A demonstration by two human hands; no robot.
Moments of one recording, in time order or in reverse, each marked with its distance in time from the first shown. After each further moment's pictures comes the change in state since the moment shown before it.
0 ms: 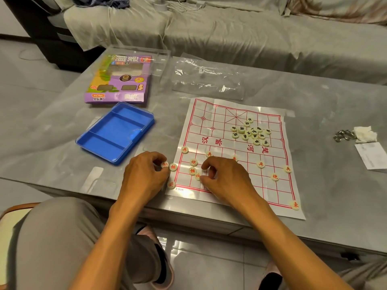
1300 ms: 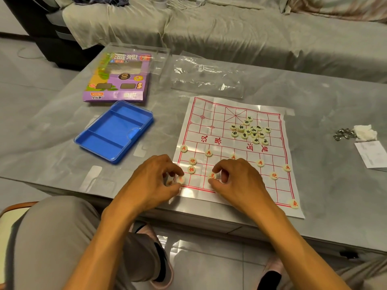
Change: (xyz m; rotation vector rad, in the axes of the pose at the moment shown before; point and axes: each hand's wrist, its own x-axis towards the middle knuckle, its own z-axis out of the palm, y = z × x) left_hand -0.013 0.010 -0.012 0.064 -0.266 0.330; right_hand -0.019 0.016 -0.010 -0.011 0.080 -0.015
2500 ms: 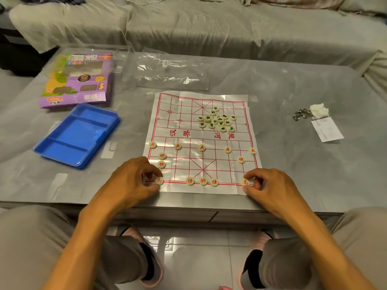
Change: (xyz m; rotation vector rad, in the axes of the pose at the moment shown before) left_hand 0.004 0.019 0.017 0.034 -0.118 0.029; right_hand -0.086 0.104 -0.048 -0.025 -0.052 0.359
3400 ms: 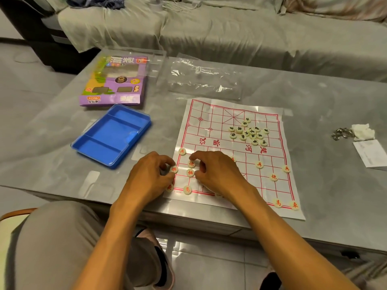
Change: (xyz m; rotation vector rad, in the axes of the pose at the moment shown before) left_hand 0.019 -0.025 -0.008 -0.039 0.214 -0.263; right_hand 0.081 -0.168 0.054 -0.005 -0.094 -0.390
